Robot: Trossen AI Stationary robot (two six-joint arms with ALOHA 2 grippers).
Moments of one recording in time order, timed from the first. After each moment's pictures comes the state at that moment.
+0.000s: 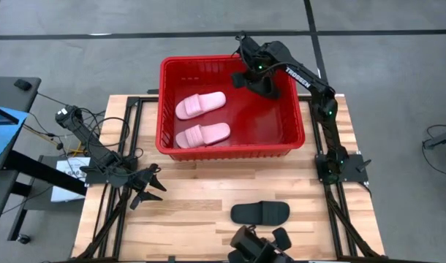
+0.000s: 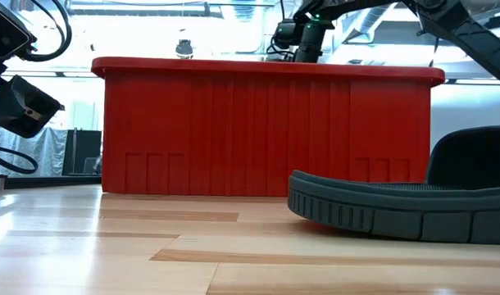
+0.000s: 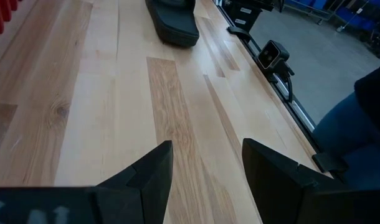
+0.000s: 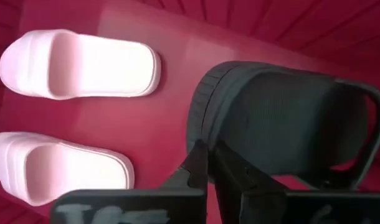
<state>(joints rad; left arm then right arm) -0.78 0.39 0.06 -0.10 -0.35 -0.54 -0.68 2.15 2.35 -1.42 0.05 0.46</state>
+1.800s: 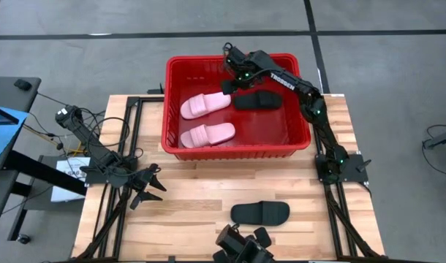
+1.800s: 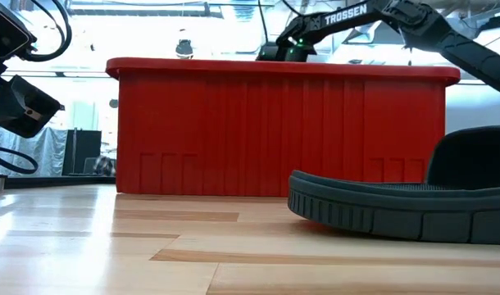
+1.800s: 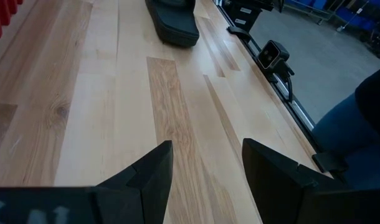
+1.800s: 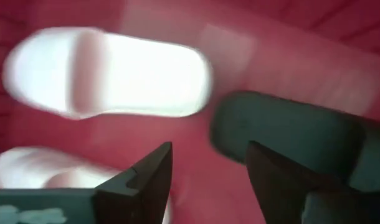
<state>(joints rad) -0.78 0.39 0.06 -0.10 -0.35 -0.54 -0.64 2.29 2.35 -1.28 -0.03 0.49</state>
